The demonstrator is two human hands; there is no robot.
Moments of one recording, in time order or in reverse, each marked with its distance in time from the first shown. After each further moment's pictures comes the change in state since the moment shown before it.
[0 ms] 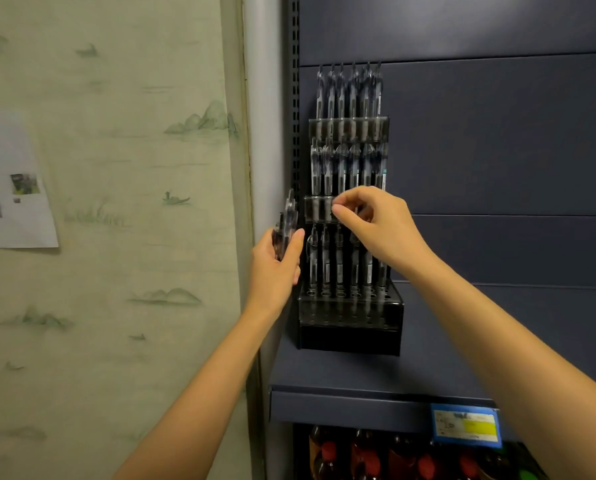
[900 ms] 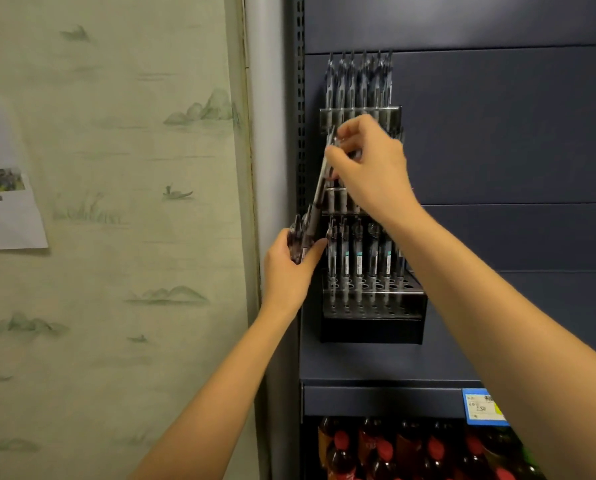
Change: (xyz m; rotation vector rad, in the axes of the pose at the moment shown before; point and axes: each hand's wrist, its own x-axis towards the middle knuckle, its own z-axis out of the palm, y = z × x) left_hand 0.005 -0.021 -0.020 0.034 -0.064 0.025; right_hand 0.031 -0.069 0.022 0.053 0.215 0.002
